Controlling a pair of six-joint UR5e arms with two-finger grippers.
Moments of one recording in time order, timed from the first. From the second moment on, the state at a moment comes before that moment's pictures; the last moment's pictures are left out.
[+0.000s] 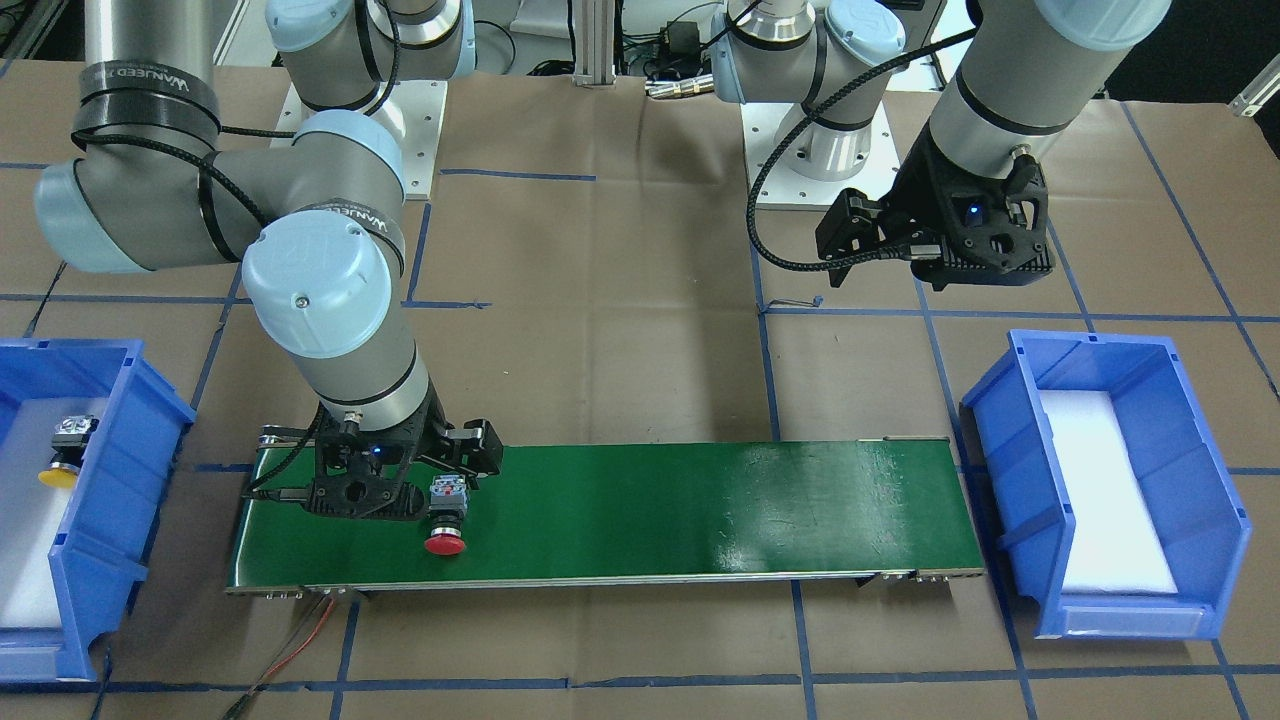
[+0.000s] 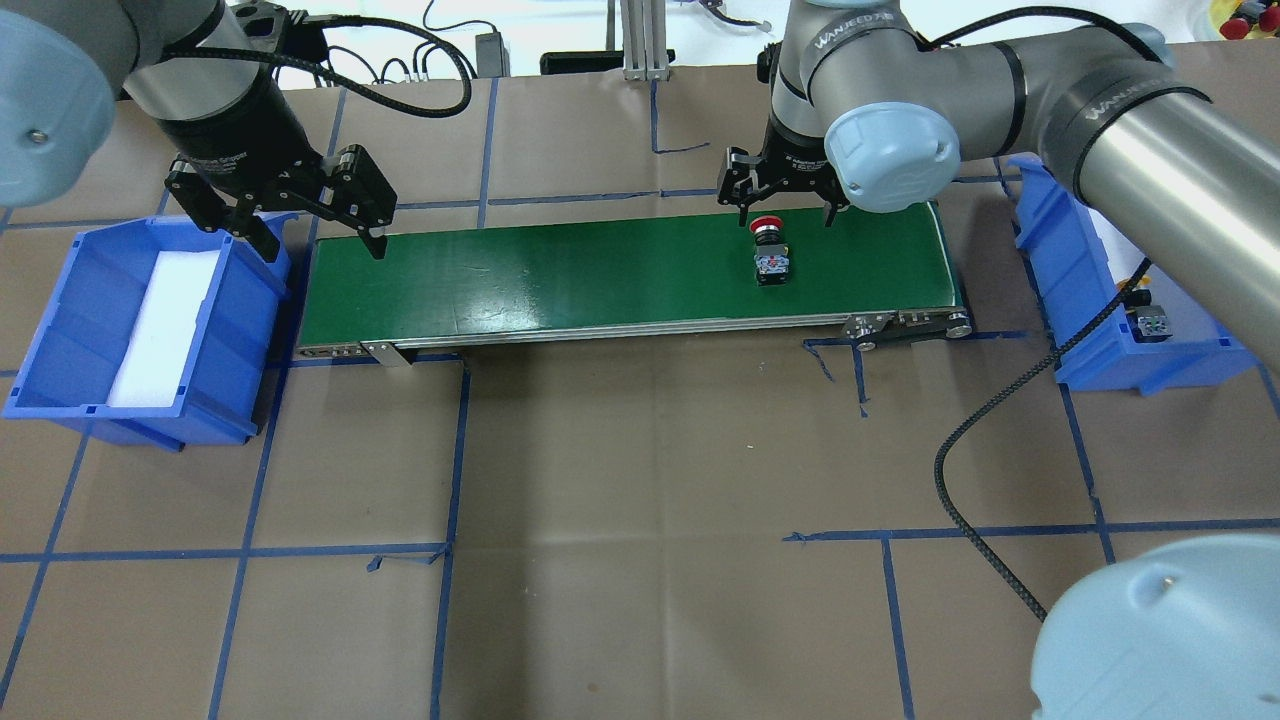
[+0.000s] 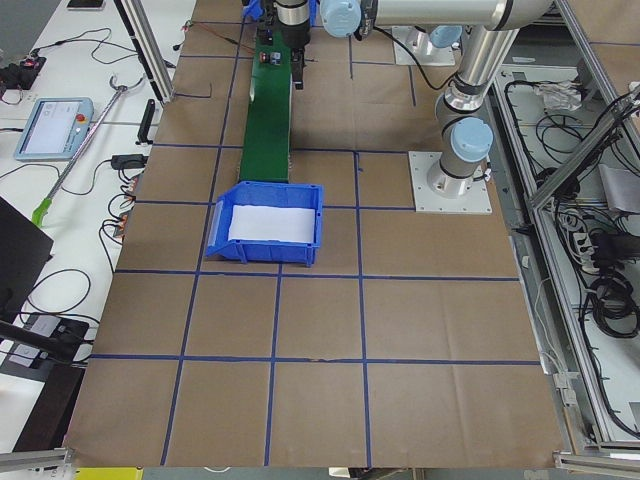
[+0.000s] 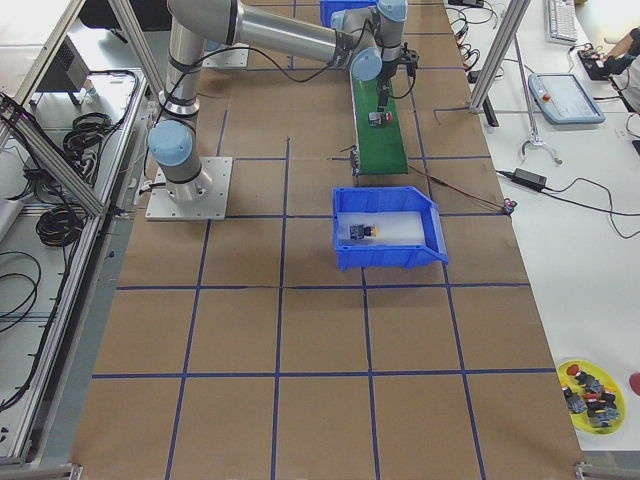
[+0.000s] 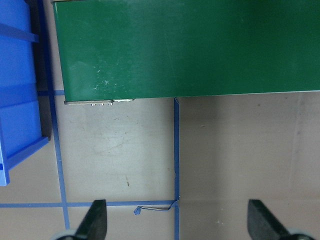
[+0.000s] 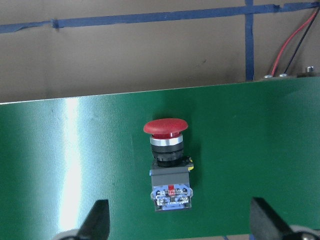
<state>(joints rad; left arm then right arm) -1.53 -1.62 -1.53 -1.62 1.57 0.06 1.71 -1.16 1.52 -1.99 -1.56 0.20</state>
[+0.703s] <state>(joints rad) -1.53 -1.62 -1.53 -1.62 1.57 0.06 1.67 -1.06 1.55 -2.07 -1.56 0.17</state>
